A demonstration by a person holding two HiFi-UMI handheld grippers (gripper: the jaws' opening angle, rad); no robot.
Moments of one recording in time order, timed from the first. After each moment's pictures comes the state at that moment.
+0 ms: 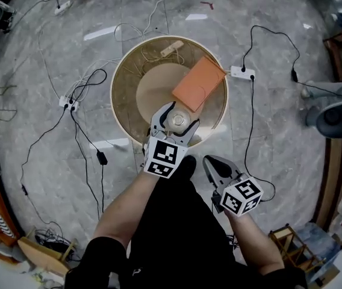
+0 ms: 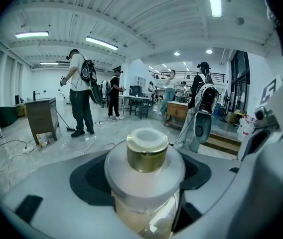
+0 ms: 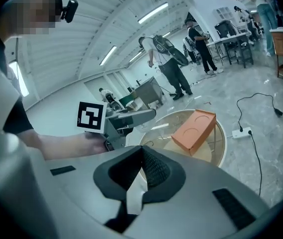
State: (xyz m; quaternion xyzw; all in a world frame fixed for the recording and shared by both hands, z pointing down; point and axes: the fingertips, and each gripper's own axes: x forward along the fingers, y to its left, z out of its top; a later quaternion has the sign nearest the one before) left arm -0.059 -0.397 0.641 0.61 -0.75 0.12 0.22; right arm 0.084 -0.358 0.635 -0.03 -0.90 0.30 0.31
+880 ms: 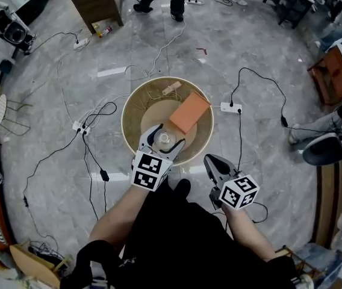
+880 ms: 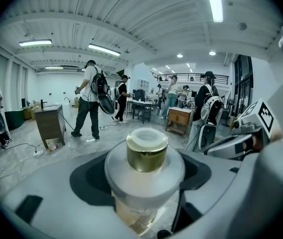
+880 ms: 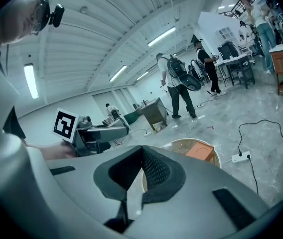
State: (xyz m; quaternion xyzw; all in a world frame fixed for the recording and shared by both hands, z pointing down) left arm 0.004 -0.336 0.436 0.58 -0.77 0.12 0.22; right arm 0.129 -0.381 0.452 -0.03 -0.94 0.26 0.21
